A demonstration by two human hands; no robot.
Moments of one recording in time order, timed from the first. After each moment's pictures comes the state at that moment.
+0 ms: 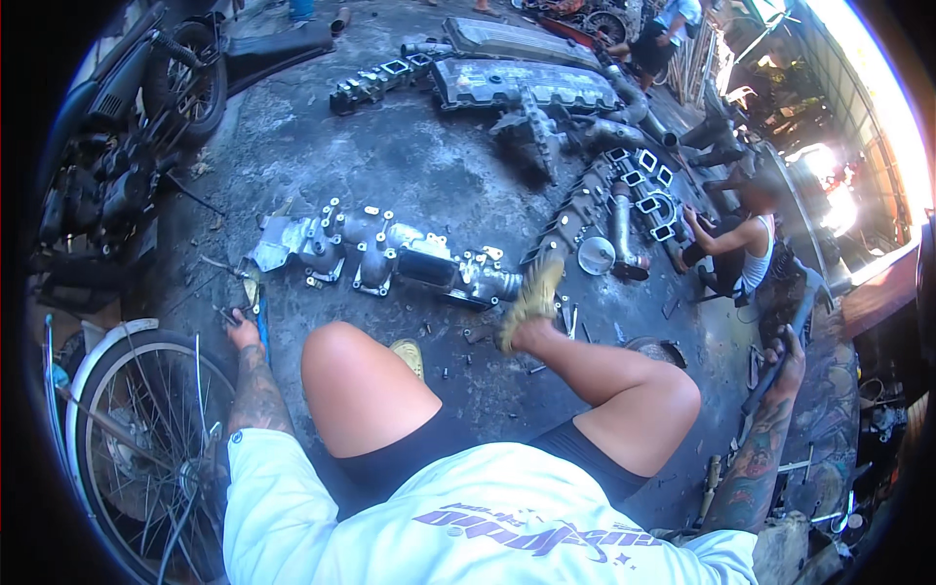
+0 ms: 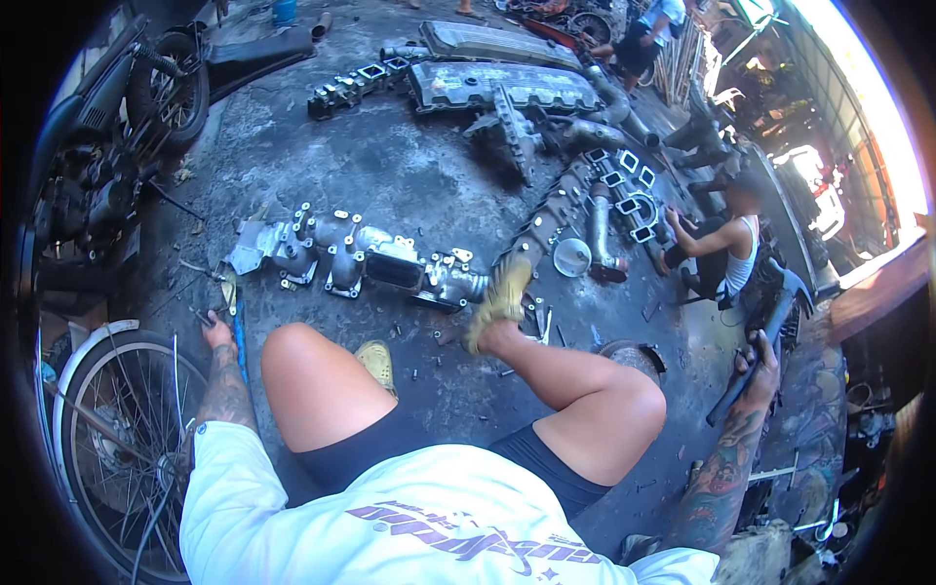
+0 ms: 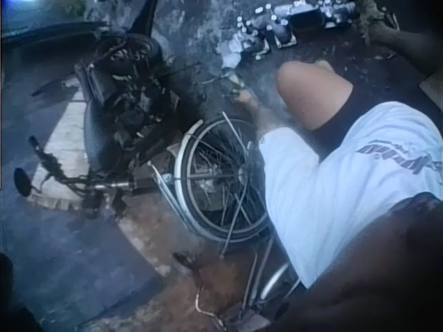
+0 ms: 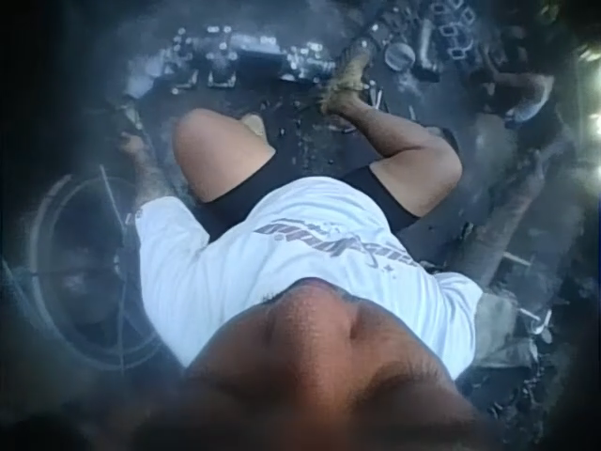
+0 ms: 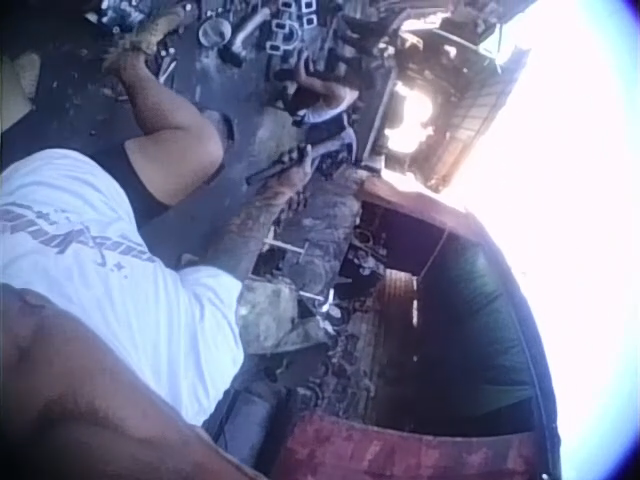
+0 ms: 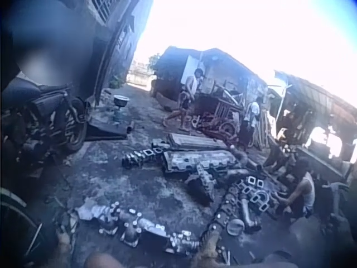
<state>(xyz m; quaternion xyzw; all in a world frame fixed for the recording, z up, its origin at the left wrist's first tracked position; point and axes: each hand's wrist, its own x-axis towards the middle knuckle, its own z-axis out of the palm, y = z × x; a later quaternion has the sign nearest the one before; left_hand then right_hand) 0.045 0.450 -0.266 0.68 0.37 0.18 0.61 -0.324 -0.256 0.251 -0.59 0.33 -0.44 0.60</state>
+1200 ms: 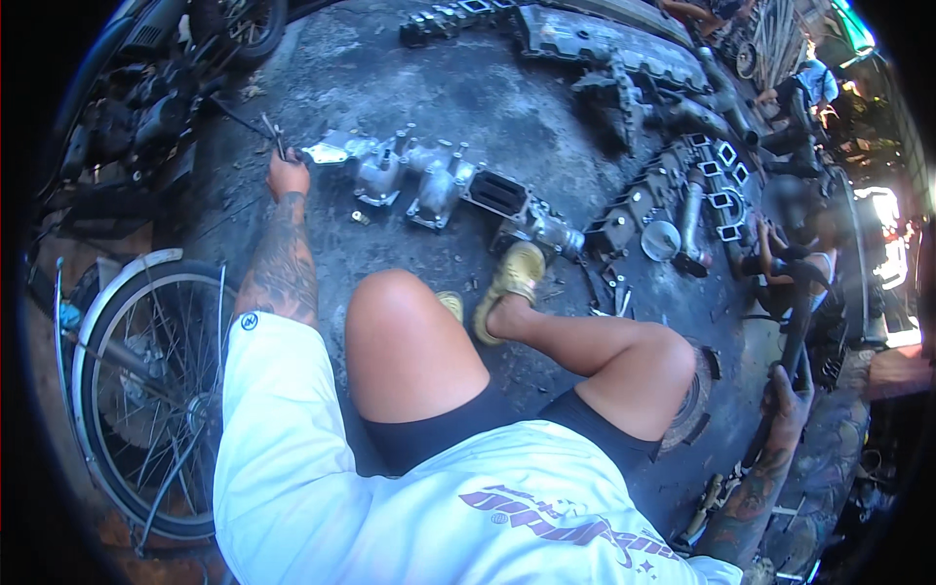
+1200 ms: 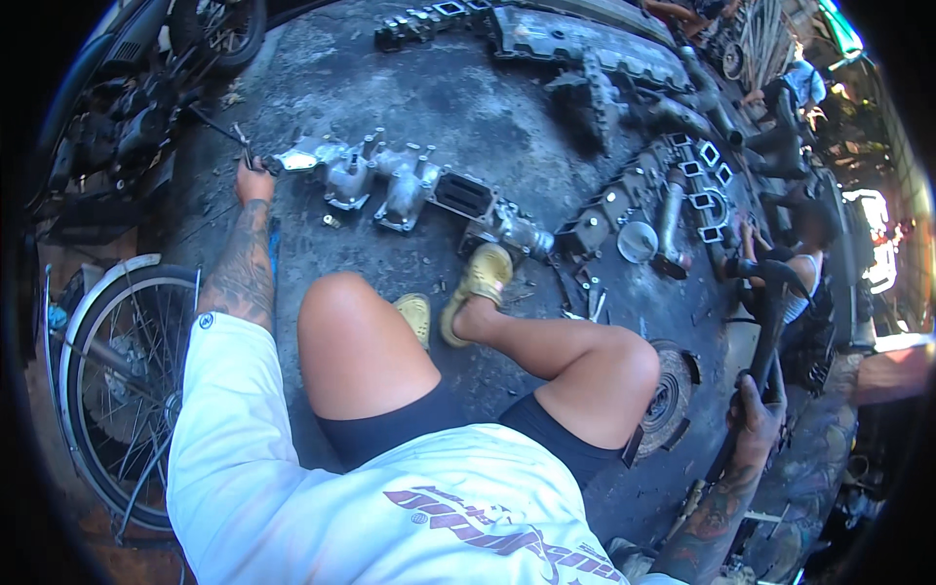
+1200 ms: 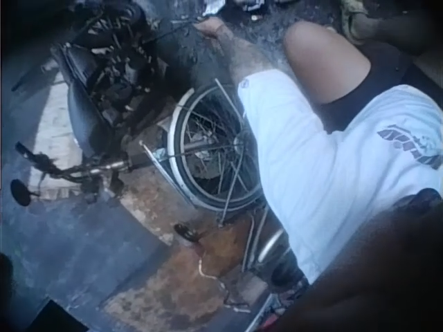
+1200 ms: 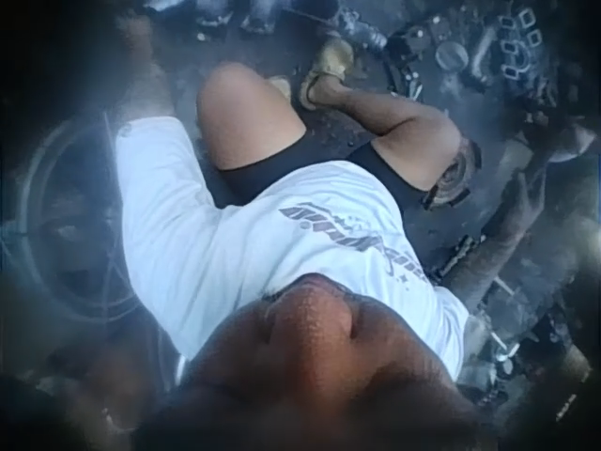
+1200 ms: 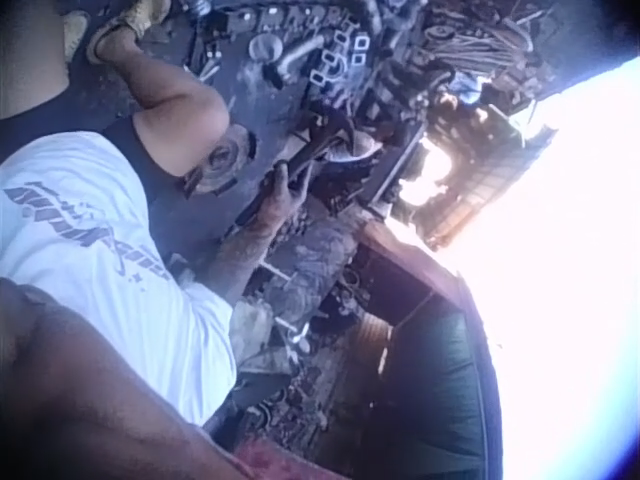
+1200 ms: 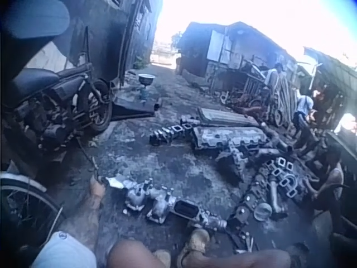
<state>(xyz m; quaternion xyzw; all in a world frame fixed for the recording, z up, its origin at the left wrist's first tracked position) 0.149 0.371 -0.123 0.87 0.24 0.19 0.39 -0.269 -0.186 0.209 -0.81 0.34 -0.22 0.42</state>
